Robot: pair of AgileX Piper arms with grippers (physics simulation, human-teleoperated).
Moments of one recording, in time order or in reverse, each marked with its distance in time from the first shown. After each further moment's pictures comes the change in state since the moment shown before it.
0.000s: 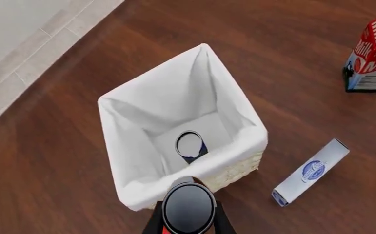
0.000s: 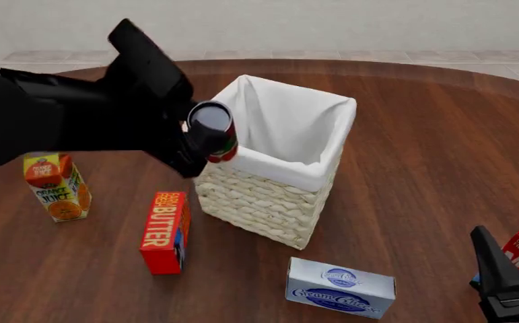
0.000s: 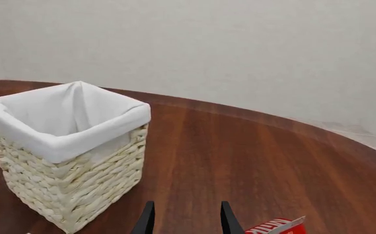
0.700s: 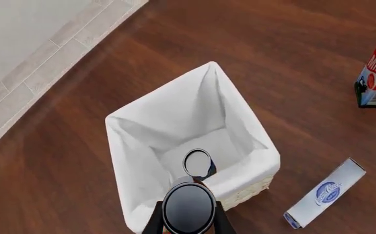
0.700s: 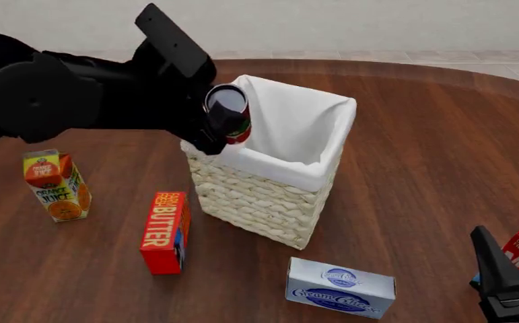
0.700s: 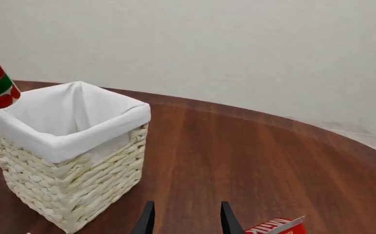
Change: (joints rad) left arm 0.012 0.107 -0.089 -0.051 0.021; right arm 0.000 -0.003 0.000 0.003 0.000
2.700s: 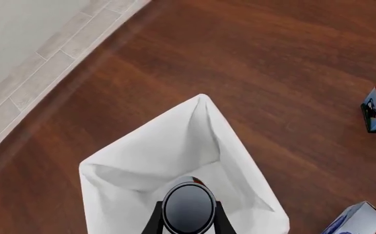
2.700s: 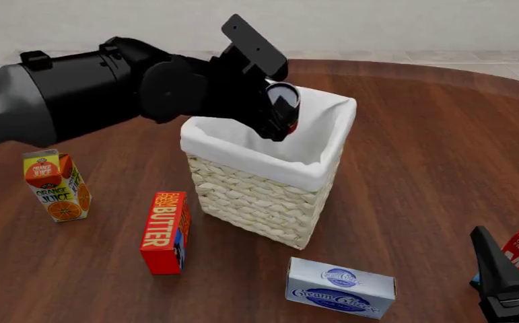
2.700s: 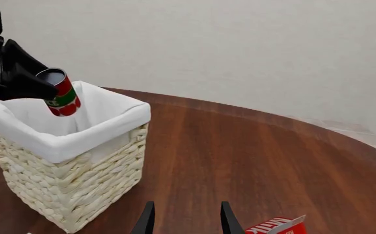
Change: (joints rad) left arm -0.046 0.312 -0.219 -0.093 0.002; right arm -0.001 0.000 0.000 0.002 0.004
